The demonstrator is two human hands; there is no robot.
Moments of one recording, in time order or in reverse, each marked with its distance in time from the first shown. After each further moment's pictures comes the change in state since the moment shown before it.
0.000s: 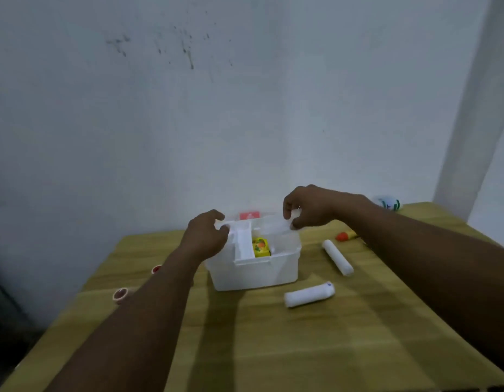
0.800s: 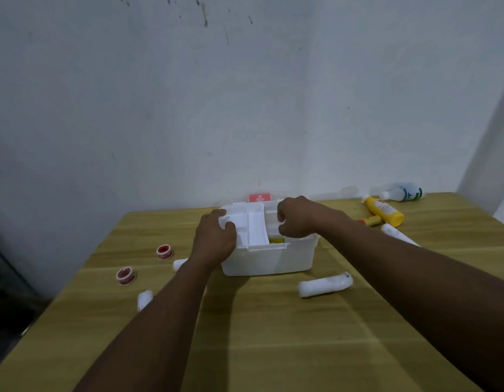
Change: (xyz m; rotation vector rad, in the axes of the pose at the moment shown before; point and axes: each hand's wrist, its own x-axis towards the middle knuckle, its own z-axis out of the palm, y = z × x) left_hand -0.015 -0.028 0.036 -0.215 0.069 -0.157; right_hand 0.035 -0.042 0.070 0.008 -0.060 0.154
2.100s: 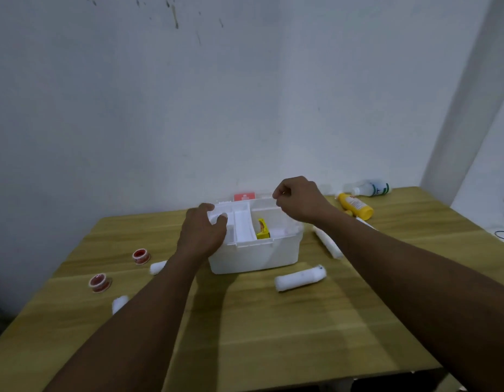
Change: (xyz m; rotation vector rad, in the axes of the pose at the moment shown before) left_hand 0.002 0.018 0.010 0.050 -0.009 0.068; right_hand -0.024 0.039 -0.015 0.528 0.407 0.081
